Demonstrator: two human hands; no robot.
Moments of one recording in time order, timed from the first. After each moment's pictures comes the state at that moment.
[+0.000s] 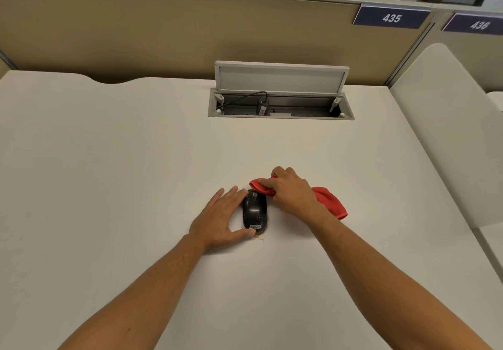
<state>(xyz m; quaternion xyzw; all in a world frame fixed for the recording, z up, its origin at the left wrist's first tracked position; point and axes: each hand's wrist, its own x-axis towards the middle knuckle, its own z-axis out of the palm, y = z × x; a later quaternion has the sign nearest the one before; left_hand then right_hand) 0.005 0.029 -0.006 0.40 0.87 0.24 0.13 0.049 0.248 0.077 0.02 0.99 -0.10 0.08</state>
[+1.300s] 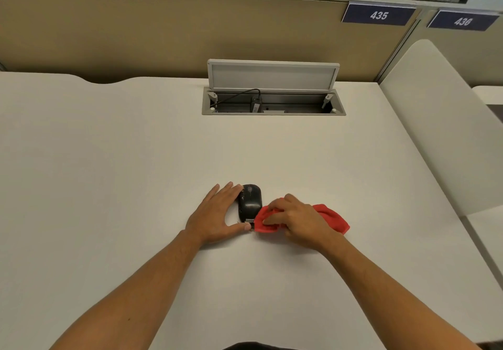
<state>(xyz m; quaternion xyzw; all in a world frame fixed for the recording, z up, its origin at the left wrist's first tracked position) 0.008 0.029 0.004 0.41 0.87 0.24 0.11 0.130 0.253 0.066 -0.11 0.98 -0.16 0.05</state>
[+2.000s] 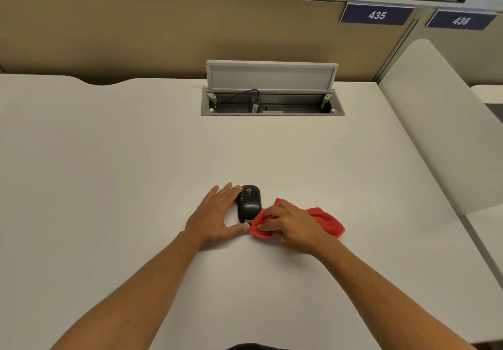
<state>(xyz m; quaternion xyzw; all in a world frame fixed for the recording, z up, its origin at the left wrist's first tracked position) 0.008 0.029 0.003 0.40 0.88 0.25 0.11 0.132 0.247 0.056 -0.14 0.98 -0.15 0.06</state>
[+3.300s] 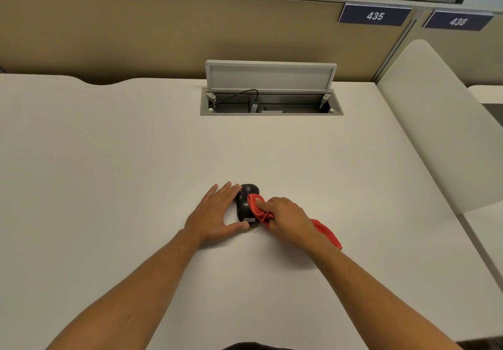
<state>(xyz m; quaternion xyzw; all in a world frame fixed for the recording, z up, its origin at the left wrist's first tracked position) 0.004 0.029 -0.004 0.42 0.87 0.24 0.12 0.117 0.223 0.068 0.04 0.97 -0.21 0.11</state>
